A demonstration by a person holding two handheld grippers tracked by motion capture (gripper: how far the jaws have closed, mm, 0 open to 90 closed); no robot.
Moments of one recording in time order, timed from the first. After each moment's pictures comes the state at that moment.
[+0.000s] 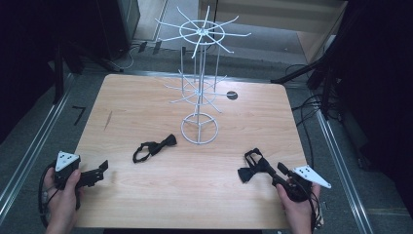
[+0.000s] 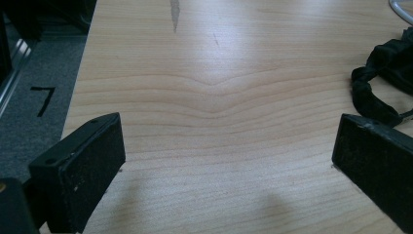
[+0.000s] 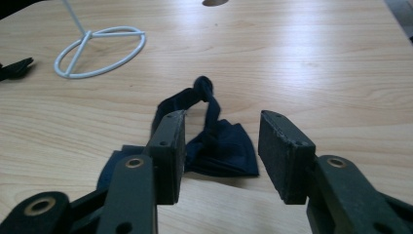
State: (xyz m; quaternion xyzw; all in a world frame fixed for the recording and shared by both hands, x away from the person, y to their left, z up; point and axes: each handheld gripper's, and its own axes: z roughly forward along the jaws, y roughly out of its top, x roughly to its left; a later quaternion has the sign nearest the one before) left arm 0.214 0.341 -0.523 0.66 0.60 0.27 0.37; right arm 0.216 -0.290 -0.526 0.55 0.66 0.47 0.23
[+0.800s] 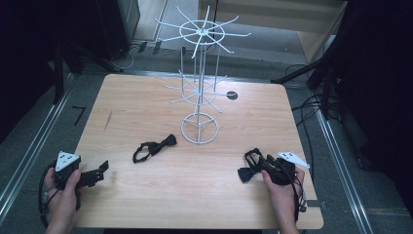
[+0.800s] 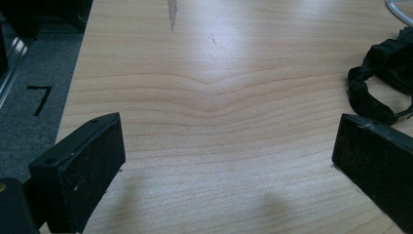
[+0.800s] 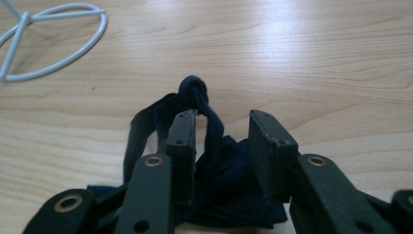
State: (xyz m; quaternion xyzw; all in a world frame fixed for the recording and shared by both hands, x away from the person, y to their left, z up) left arm 0.214 0.340 -0.523 0.66 0.60 0.27 0.37; right arm 0.262 -0.259 -0.538 0.61 0.65 0.40 0.22
